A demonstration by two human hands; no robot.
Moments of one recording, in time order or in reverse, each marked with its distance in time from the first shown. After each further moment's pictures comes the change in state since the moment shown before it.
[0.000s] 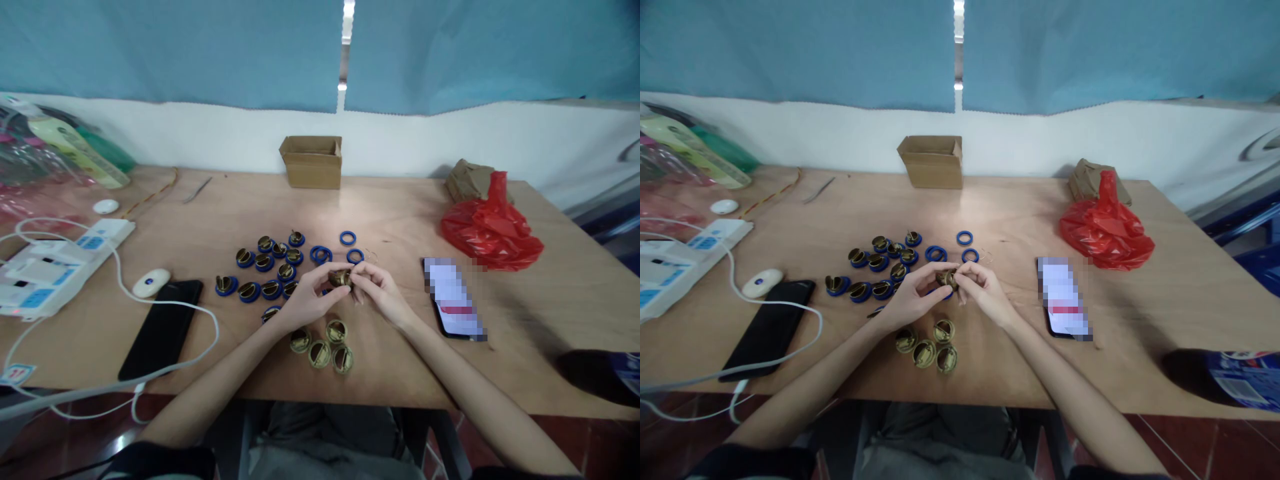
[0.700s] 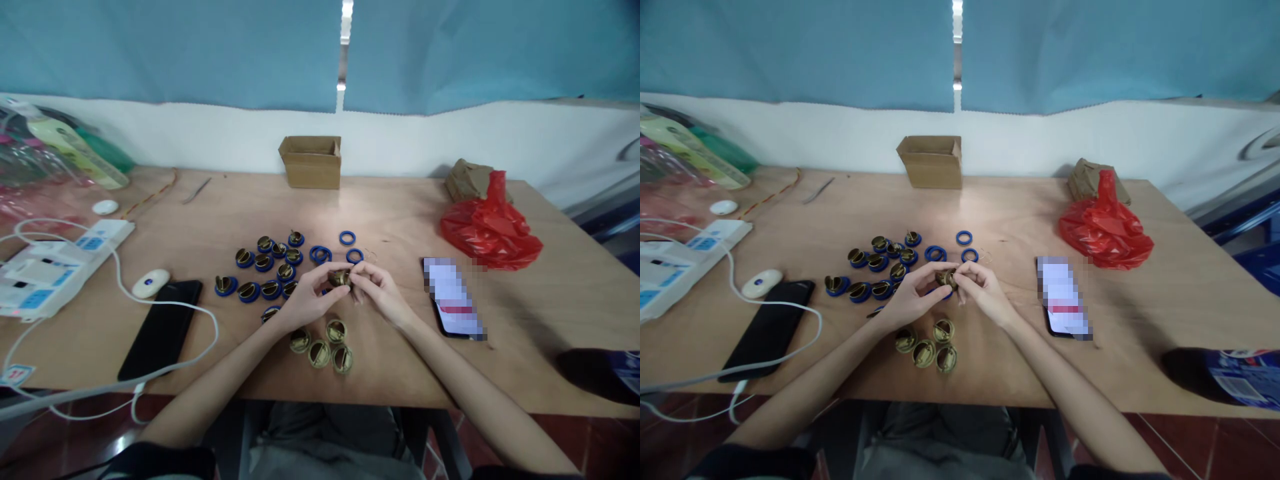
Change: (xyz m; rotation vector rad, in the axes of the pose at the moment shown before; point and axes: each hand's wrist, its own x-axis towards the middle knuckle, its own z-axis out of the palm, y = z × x) left_hand 0.000 0.001 0.000 0.003 -0.003 0.022; right_hand 0.000 -0.002 0.000 -0.009 -0.002 0.009
